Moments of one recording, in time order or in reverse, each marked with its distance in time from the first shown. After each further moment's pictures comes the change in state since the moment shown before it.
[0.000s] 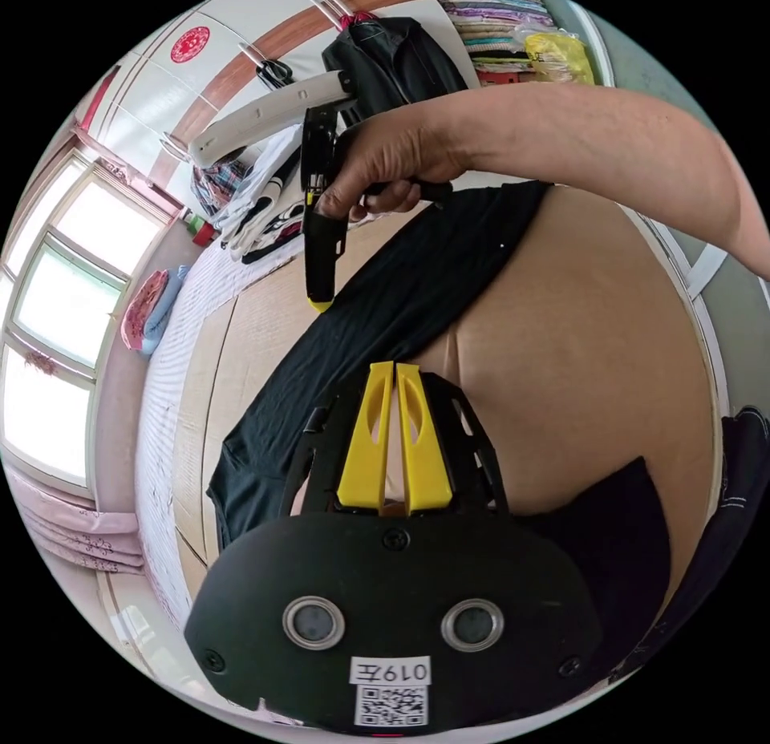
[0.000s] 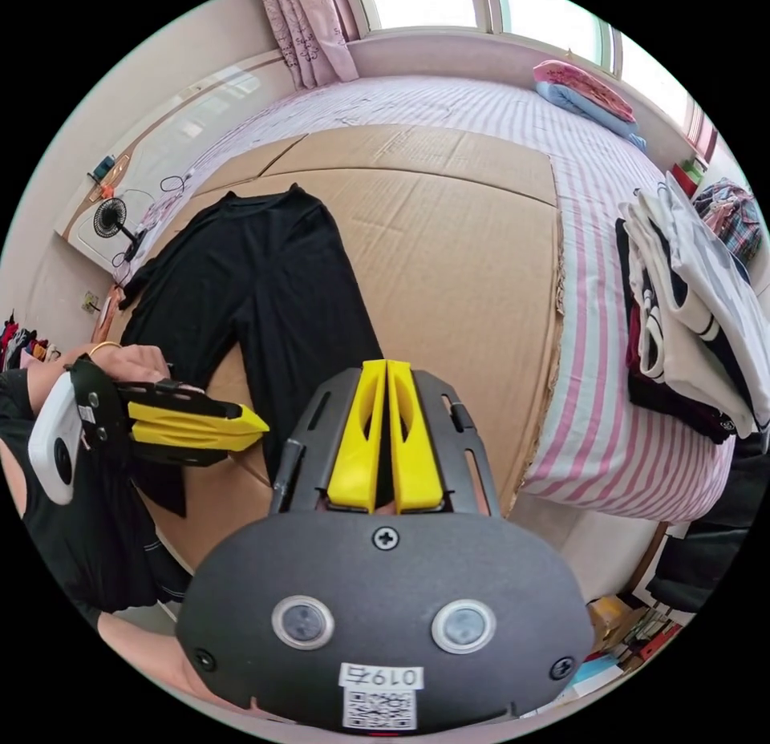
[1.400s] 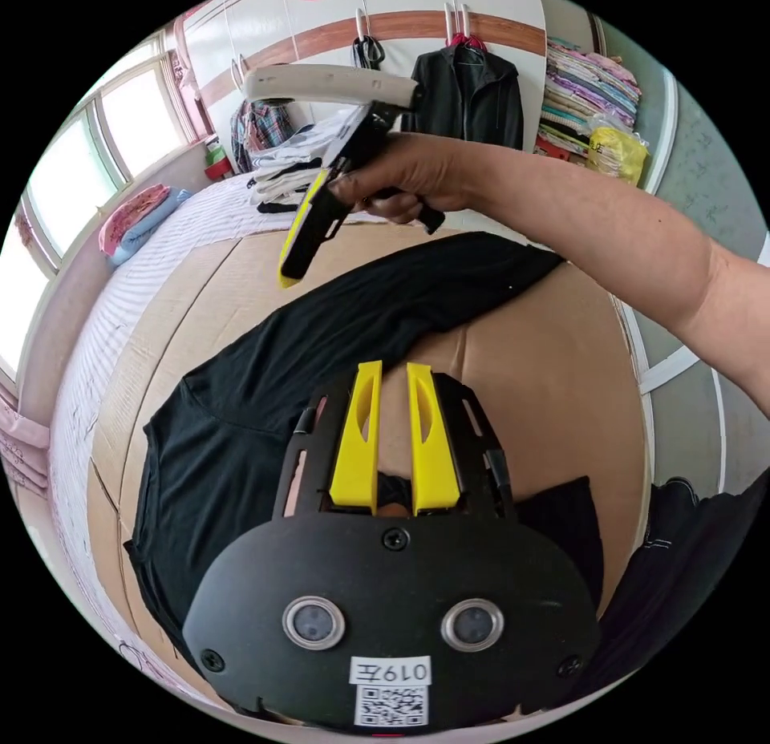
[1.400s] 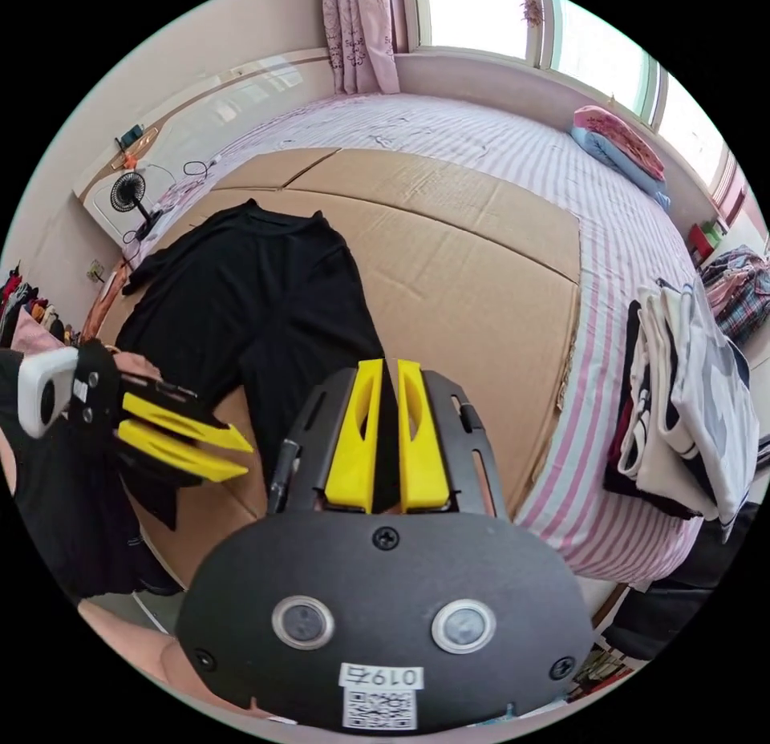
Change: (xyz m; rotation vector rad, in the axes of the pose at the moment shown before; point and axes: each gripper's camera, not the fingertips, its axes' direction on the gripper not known) left arm -0.038 -0.020 -0.002 0.051 0.228 -0.318; right arm 0.053 -0.052 0.012 0.044 0.017 -0.152
